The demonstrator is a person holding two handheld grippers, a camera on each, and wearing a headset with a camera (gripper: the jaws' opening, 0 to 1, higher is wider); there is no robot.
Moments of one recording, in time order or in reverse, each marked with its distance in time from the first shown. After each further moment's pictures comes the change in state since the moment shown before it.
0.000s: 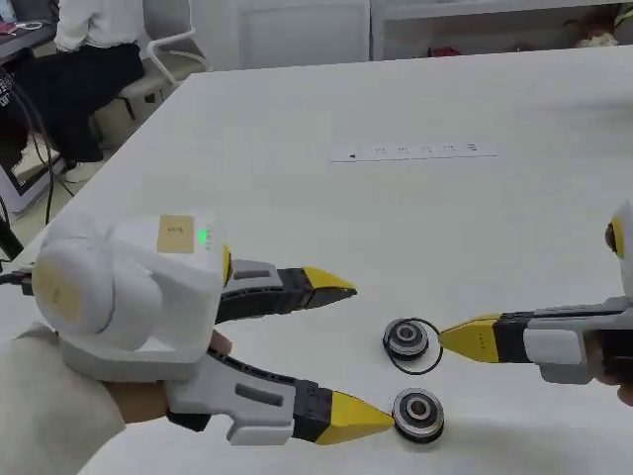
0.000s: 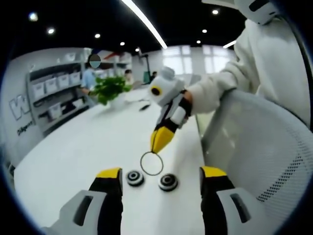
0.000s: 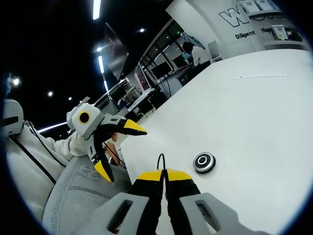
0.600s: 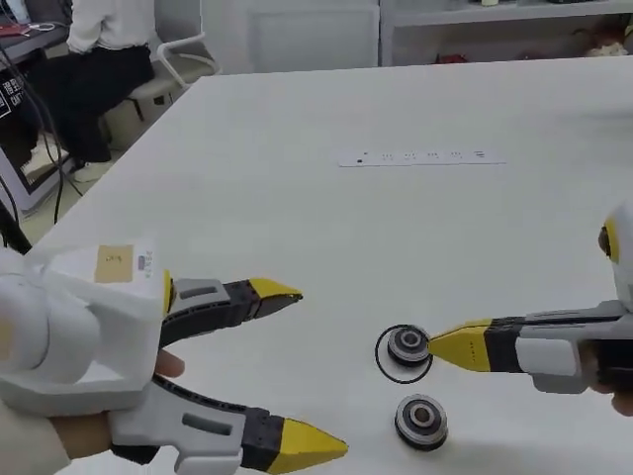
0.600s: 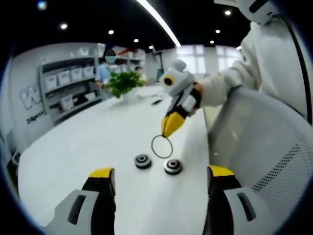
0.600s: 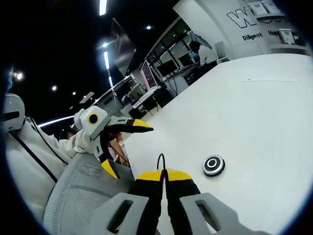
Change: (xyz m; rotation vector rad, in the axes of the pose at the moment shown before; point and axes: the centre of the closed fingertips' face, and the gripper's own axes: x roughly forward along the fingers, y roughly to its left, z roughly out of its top) left arm -0.029 0.007 -0.027 -0.066 0.020 0.108; right arm 0.008 0.014 0.000 -0.043 0.023 0.033
